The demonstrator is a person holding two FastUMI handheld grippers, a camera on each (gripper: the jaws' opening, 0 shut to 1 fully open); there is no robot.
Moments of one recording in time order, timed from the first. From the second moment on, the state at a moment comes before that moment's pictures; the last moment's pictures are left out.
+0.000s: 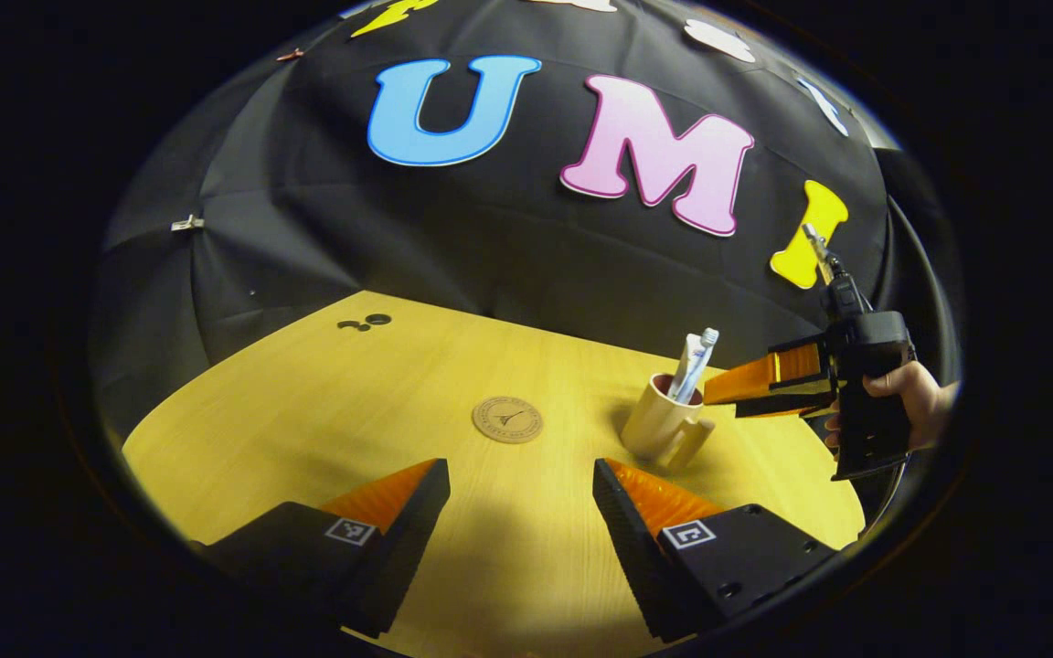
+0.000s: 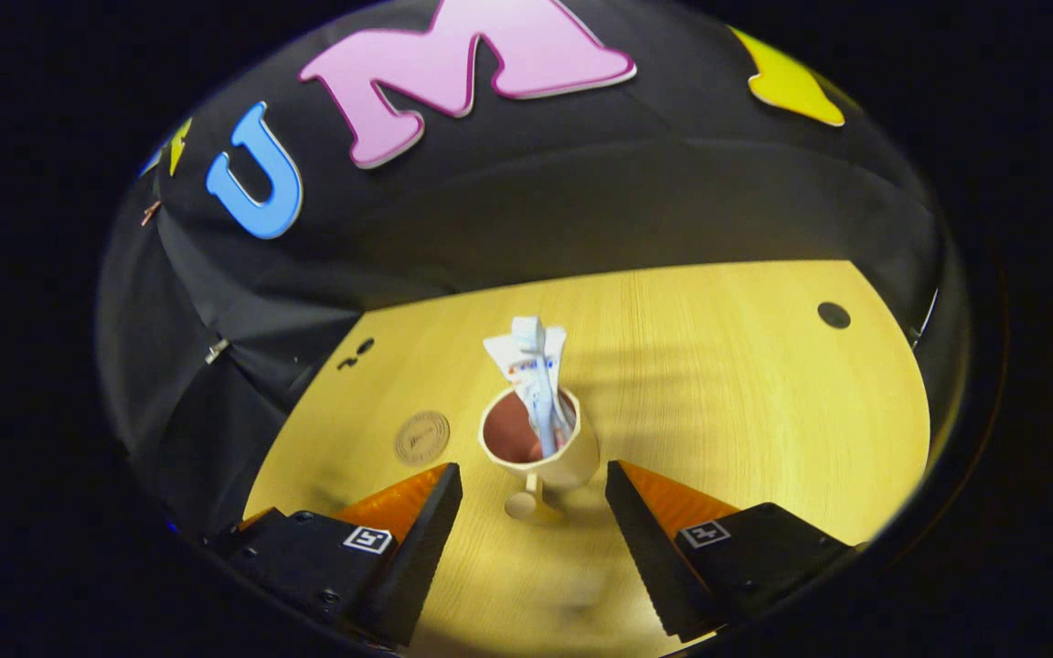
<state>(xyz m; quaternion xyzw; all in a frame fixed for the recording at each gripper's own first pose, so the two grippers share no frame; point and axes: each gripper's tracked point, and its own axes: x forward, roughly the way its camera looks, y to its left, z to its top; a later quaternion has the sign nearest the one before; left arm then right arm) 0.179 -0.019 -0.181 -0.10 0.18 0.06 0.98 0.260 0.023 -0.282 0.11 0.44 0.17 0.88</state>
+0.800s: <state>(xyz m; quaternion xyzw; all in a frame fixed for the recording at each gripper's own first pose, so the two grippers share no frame) 0.138 0.031 -0.190 -0.16 0.22 0.10 0.96 0.261 0.047 -0.355 -0.02 0.58 0.15 0.80</state>
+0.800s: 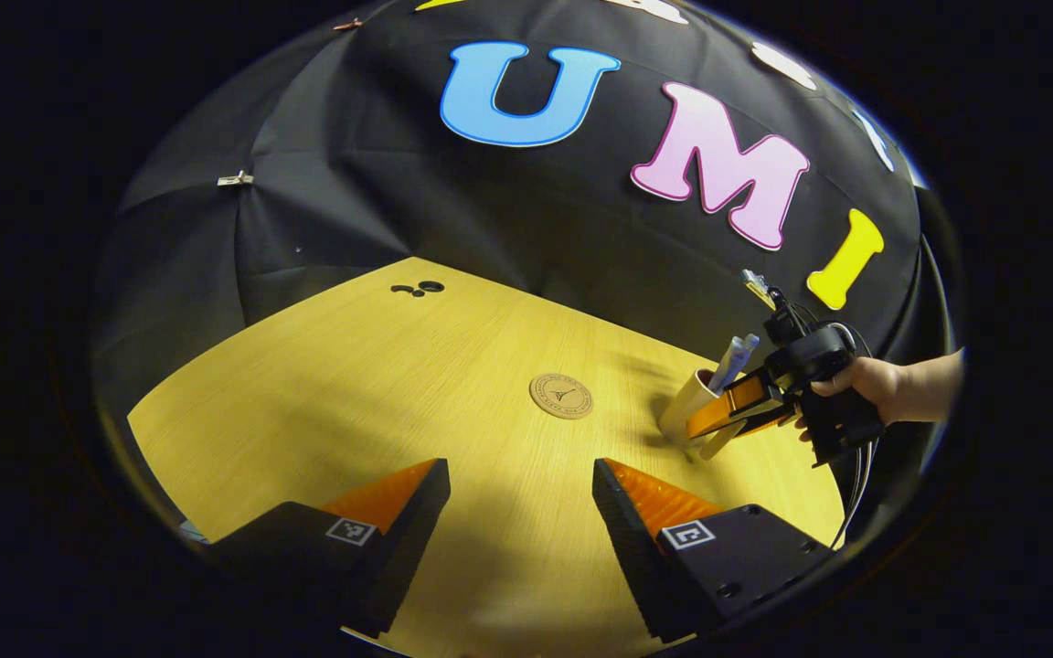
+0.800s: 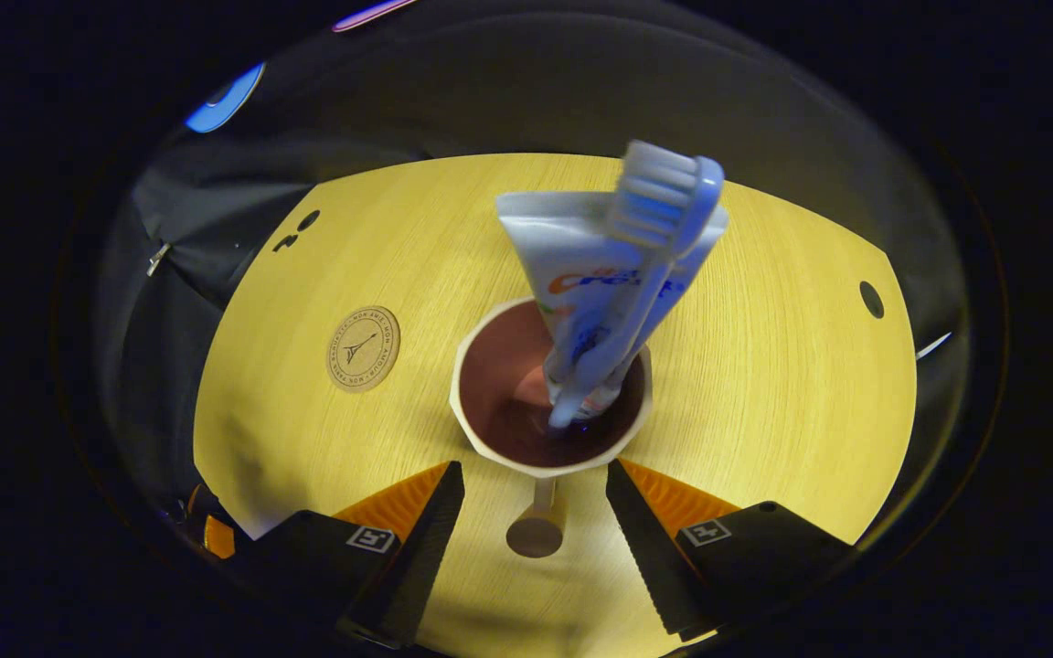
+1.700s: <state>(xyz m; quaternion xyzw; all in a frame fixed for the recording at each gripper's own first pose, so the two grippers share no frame) 0.109 0.017 -0.189 -0.16 0.25 0.10 0.95 0.253 0.050 -0.362 -0.01 0.61 0.14 0.78</state>
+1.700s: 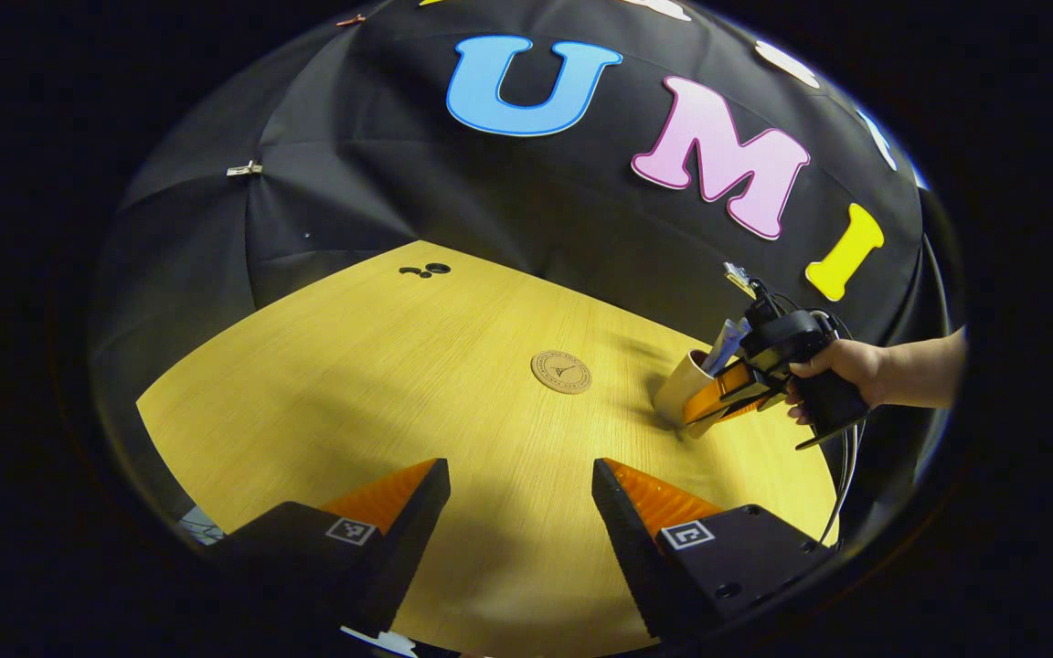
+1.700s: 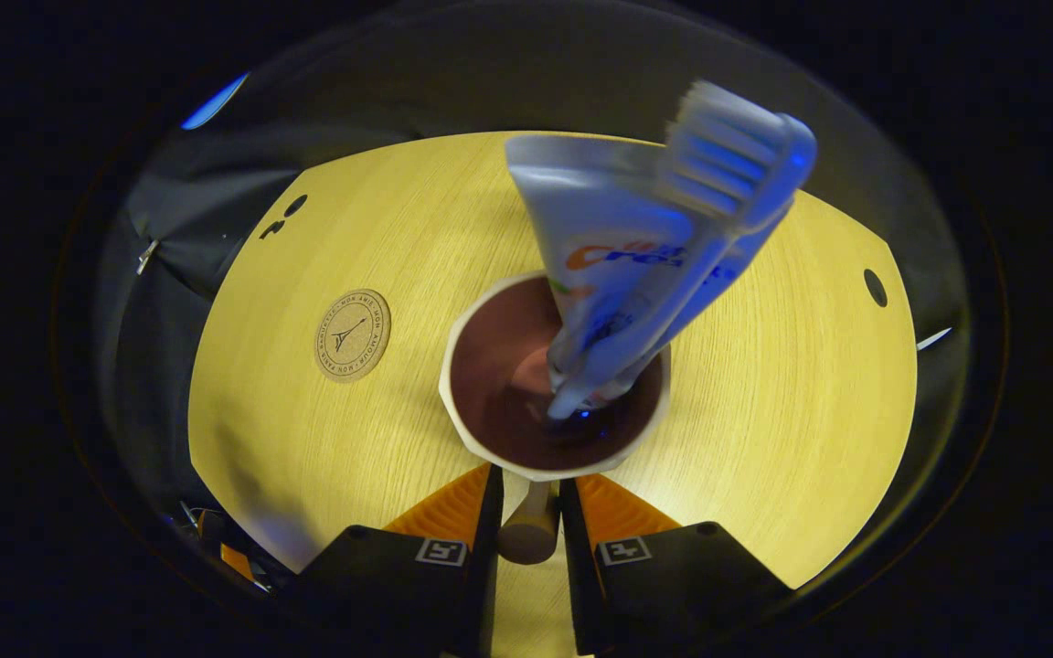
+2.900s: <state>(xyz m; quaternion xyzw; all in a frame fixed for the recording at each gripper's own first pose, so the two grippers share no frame) 0.101 0.019 -0.192 -0.14 0.26 0.09 0.95 0.276 0.091 -0.315 -0.08 0.53 0.18 0.82</state>
